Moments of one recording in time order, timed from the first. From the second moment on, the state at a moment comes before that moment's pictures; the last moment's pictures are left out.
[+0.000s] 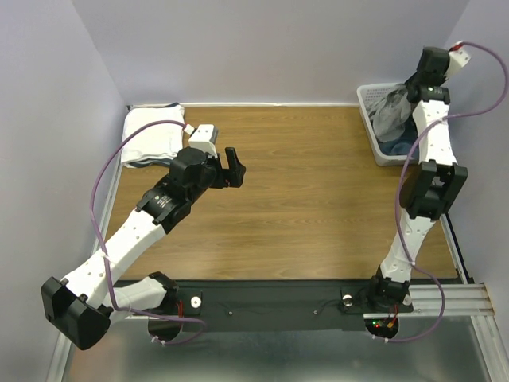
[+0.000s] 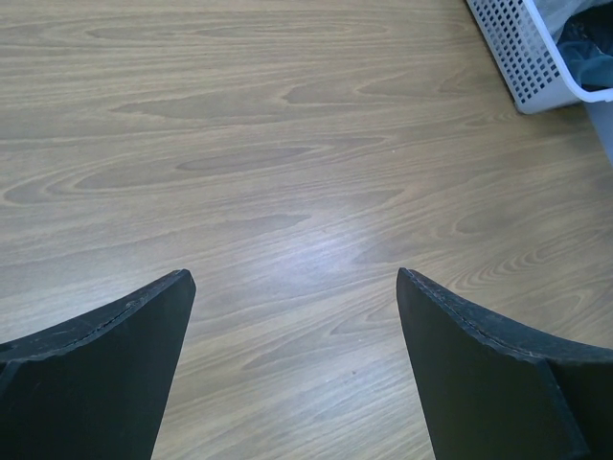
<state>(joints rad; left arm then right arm) -0.61 1.03 0.98 -0.30 -0.14 -0.41 -0.20 2.15 2.17 -0.44 0.44 0.53</state>
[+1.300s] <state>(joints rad) -0.58 1.00 0.85 -0.22 -0.12 -0.64 0.43 1.13 0.99 -0.26 0.08 0.68</state>
